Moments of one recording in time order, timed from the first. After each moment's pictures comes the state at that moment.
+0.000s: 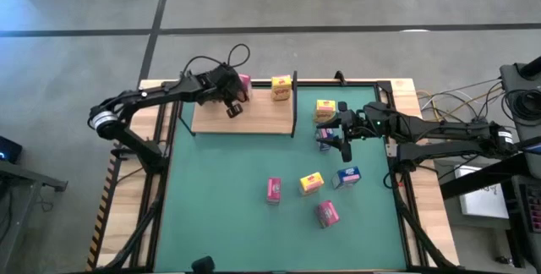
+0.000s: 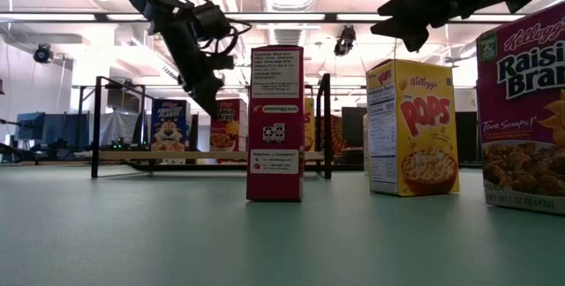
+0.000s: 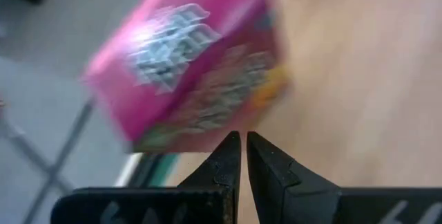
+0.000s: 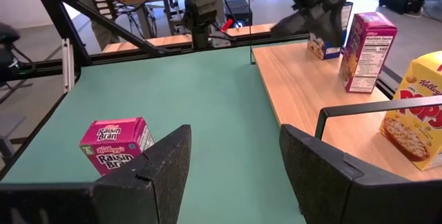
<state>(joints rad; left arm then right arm) 0.61 1.51 1.06 -0.47 -0.21 0.26 -0.21 0.86 0.57 0.03 -0.21 0.05</state>
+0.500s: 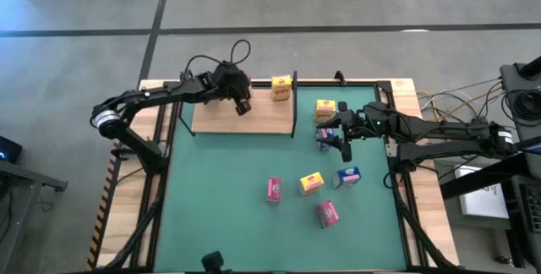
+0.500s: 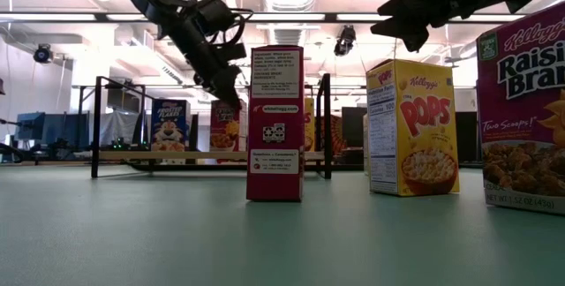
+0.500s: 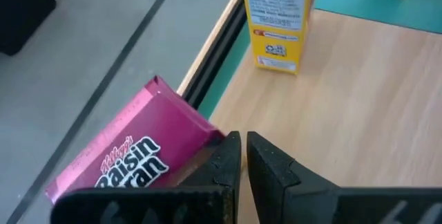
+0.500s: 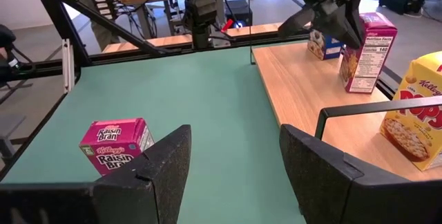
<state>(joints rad) 0.60 1.54 1.06 -0.27 -0.11 0.25 -0.21 0.86 0.57 0.04 -0.21 0.05</state>
